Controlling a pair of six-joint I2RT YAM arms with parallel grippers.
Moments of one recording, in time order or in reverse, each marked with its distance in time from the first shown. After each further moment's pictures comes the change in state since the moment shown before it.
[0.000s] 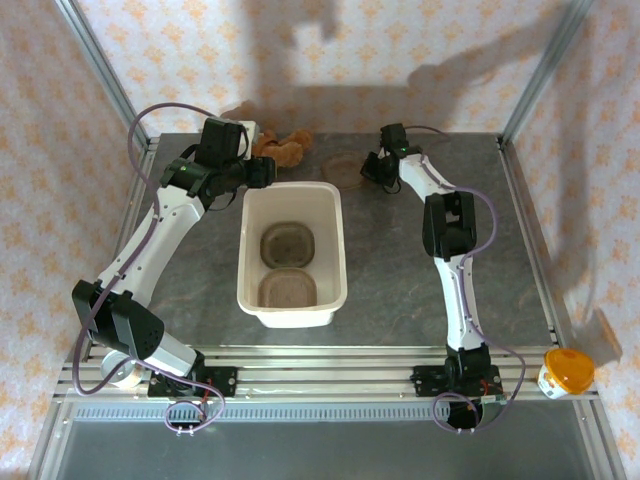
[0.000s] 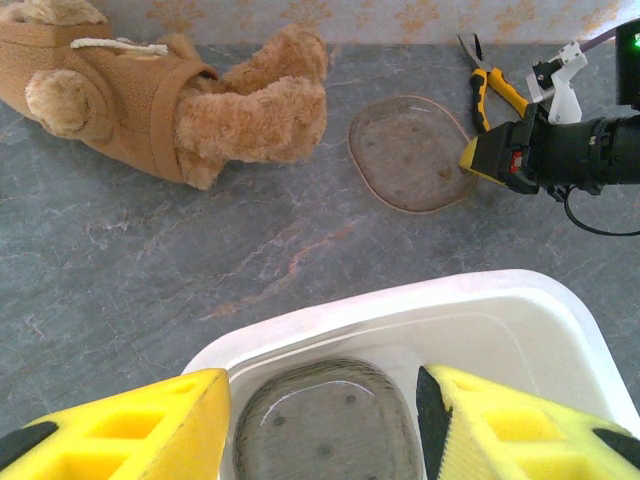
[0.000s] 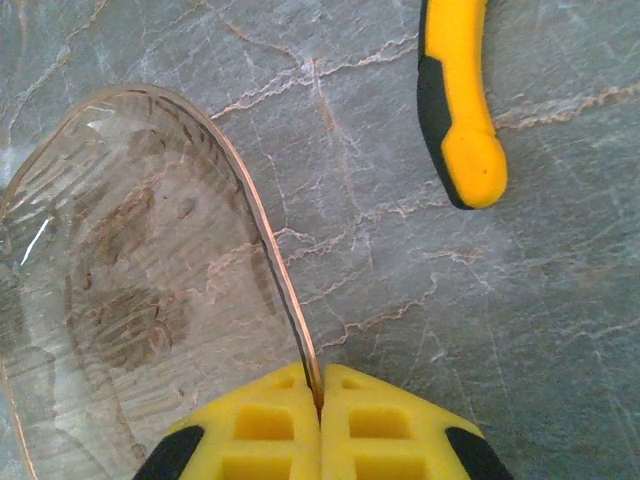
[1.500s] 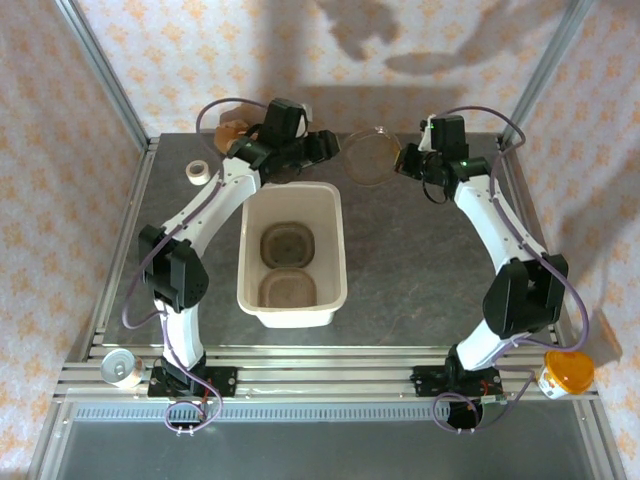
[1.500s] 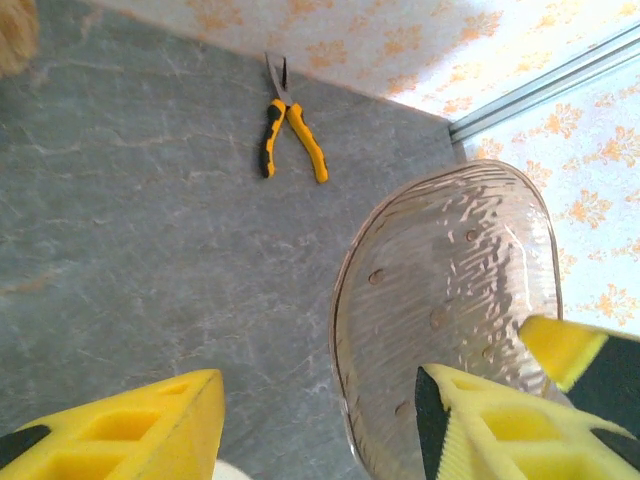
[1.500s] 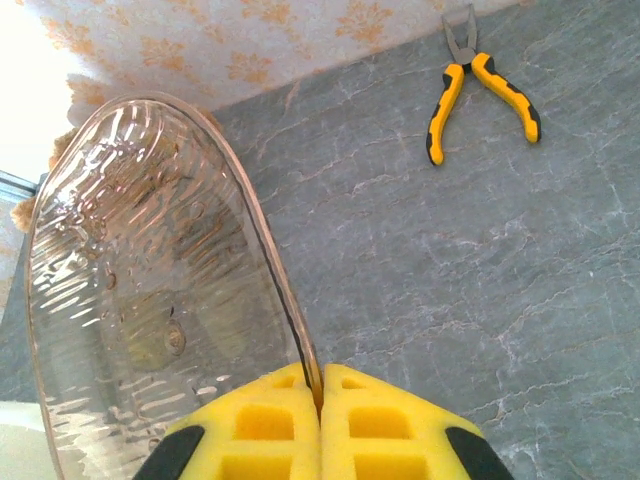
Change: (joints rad) left arm -0.156 0.409 0.330 0.203 0.192 -0.479; right arm -0.032 -0.922 -0.690 0.058 0.052 -0.137
